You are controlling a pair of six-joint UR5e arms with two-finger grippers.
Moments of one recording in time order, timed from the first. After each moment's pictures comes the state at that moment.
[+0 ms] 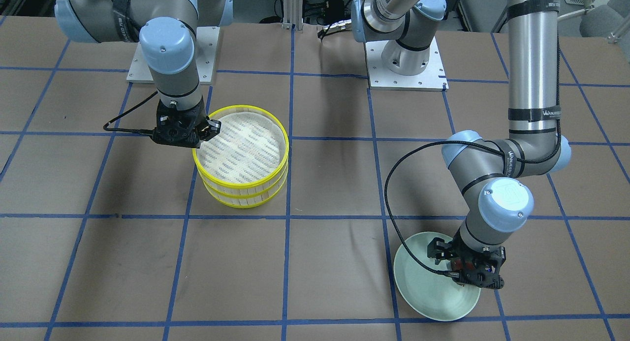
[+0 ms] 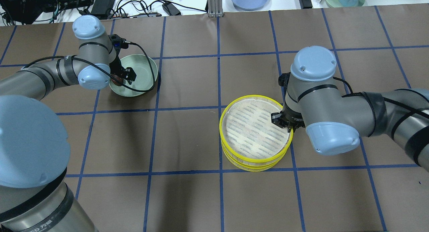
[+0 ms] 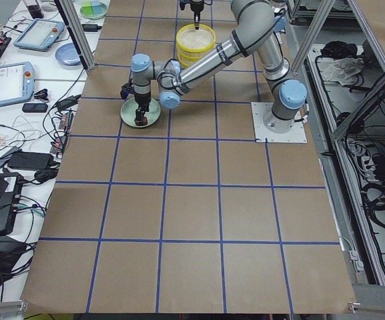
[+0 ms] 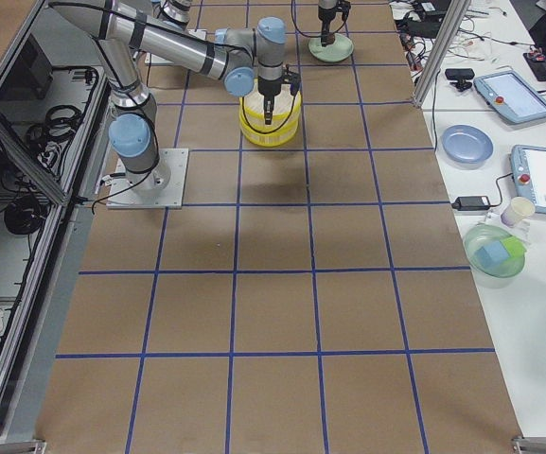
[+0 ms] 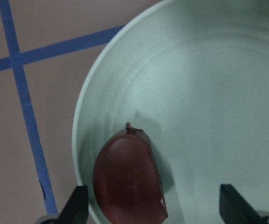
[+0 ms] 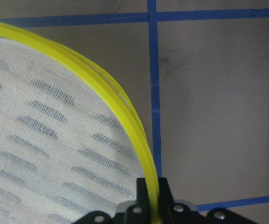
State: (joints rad) left arm -1.40 -2.16 -1.66 -0.77 1.70 0.40; right arm 1.68 -1.55 2.10 -2.06 -1.67 0.16
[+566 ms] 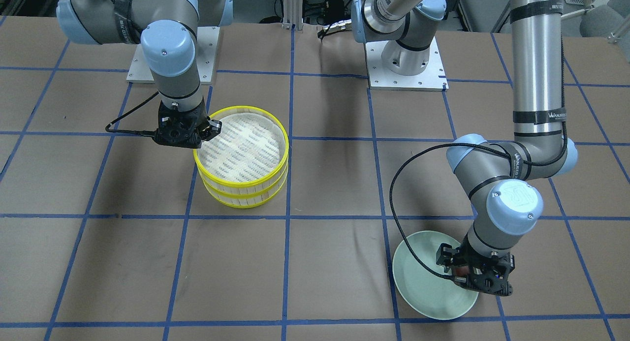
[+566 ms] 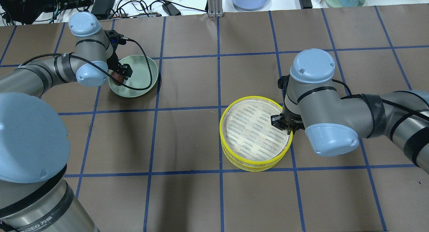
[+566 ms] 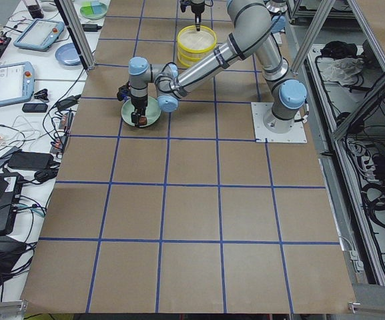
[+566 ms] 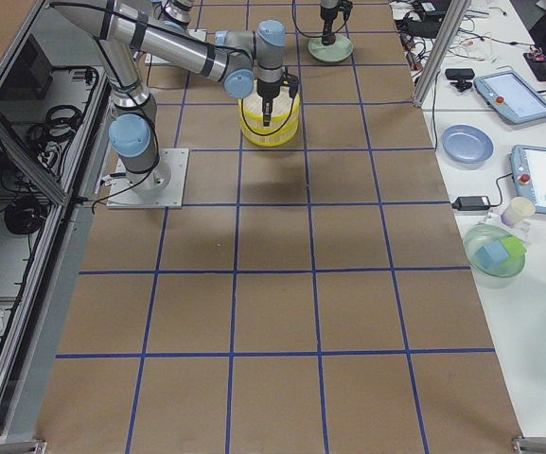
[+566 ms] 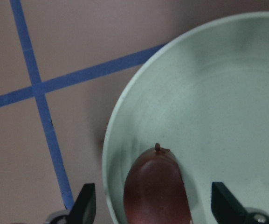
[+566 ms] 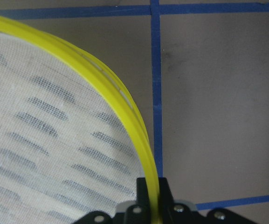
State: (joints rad) left arm -1.39 -2.17 -1.63 -0.76 1.70 0.45; right arm 1.68 -1.54 2.10 -2.06 -1.66 0.15
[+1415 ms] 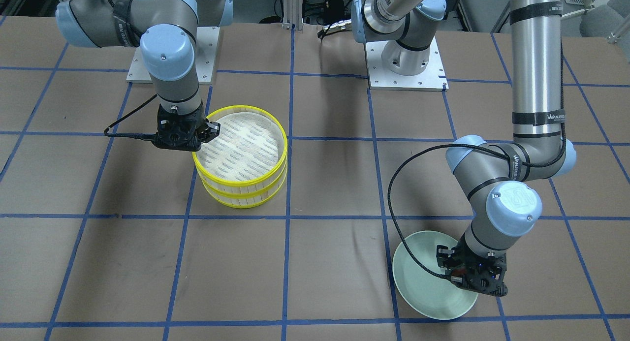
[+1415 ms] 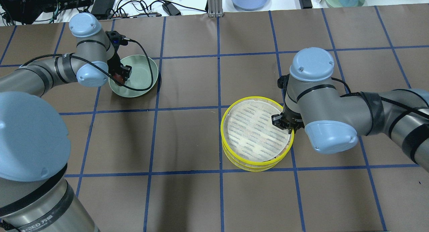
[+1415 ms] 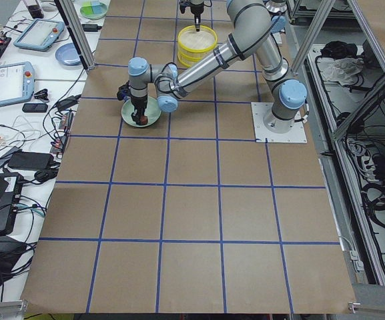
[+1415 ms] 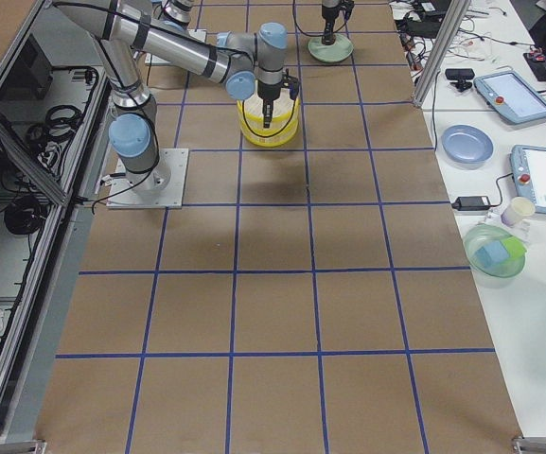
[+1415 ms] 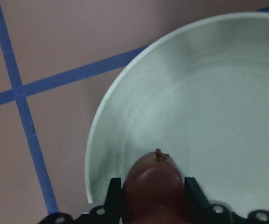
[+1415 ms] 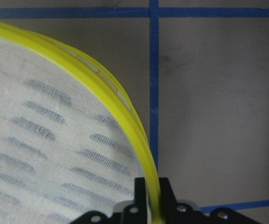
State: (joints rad) left arm -1.39 -2.17 -1.63 -0.76 1.66 0.45; right arm 1.67 -1.53 2.09 -2.06 -1.67 0.13
